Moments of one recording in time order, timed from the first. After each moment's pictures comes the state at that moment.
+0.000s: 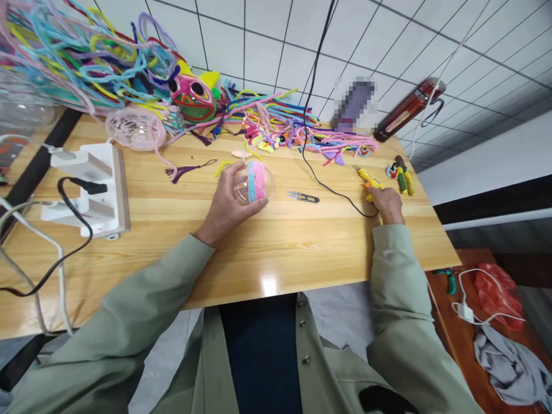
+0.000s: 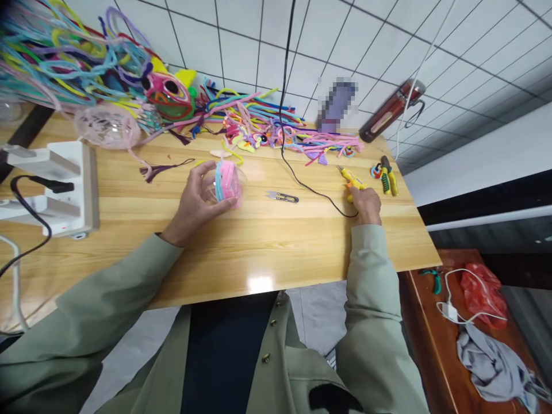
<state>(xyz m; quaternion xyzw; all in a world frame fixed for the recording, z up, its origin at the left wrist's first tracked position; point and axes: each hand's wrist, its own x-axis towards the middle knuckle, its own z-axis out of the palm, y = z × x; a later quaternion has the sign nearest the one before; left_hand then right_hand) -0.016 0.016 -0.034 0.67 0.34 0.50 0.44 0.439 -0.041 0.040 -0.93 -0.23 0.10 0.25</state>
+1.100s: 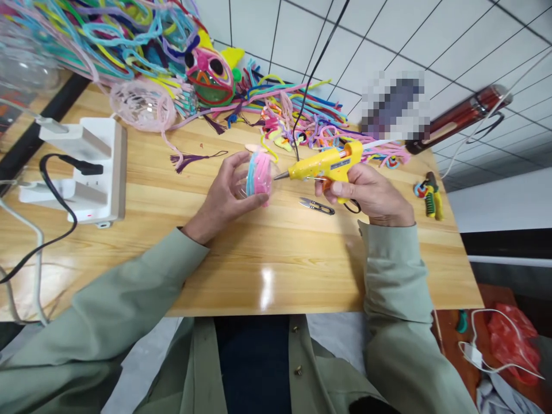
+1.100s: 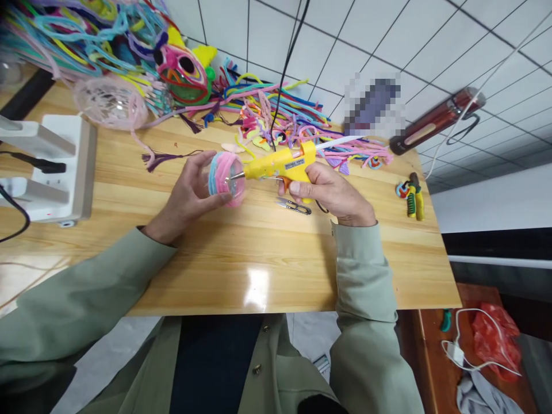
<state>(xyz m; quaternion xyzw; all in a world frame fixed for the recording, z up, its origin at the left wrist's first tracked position) -0.028 0.033 -0.030 0.66 0.36 0.51 0.43 0.286 0.015 0.108 -0.41 -0.68 0.54 0.28</state>
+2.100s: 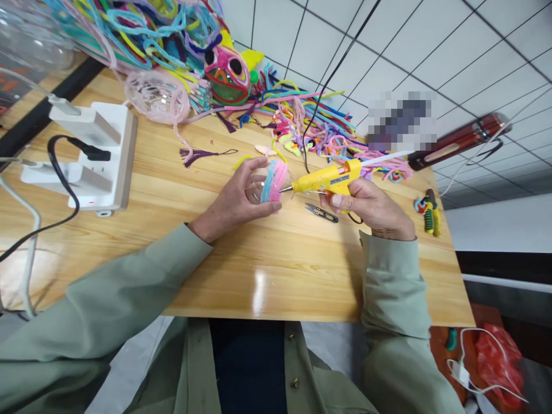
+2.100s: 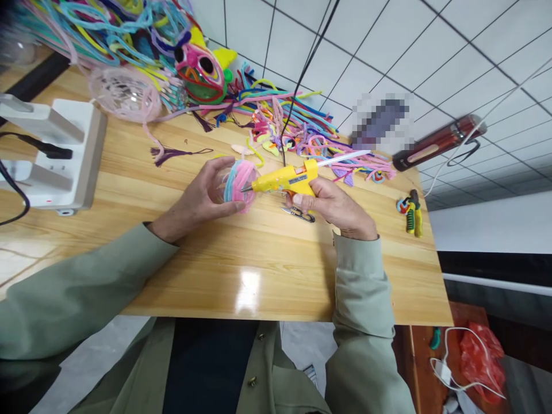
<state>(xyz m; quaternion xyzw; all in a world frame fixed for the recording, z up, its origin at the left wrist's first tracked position) -0.023 0.026 -0.031 0.65 0.35 0.47 0.49 0.283 0.014 0.104 -0.47 -0.67 0.52 0.23</state>
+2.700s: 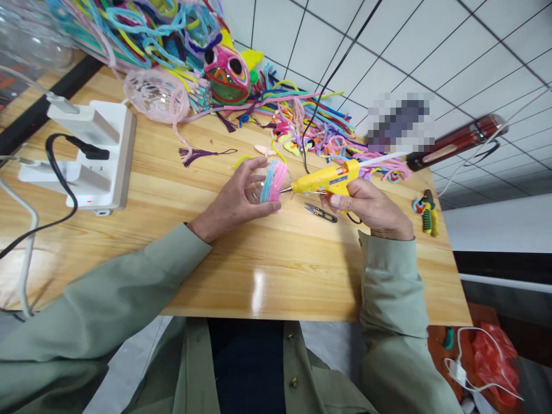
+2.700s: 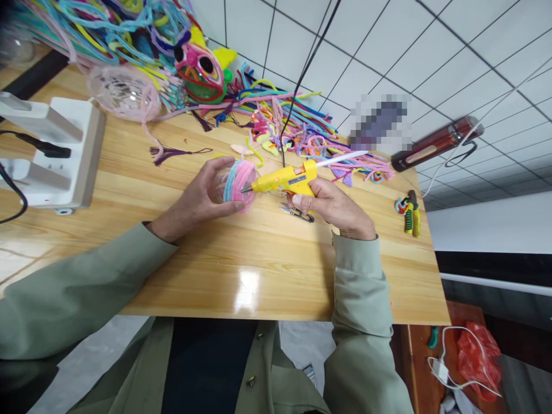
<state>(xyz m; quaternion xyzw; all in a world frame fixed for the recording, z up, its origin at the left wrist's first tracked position) -0.022 0.026 -0.032 0.65 0.35 0.48 0.47 0.285 0.013 0.104 -0.48 -0.67 0.52 0.21</state>
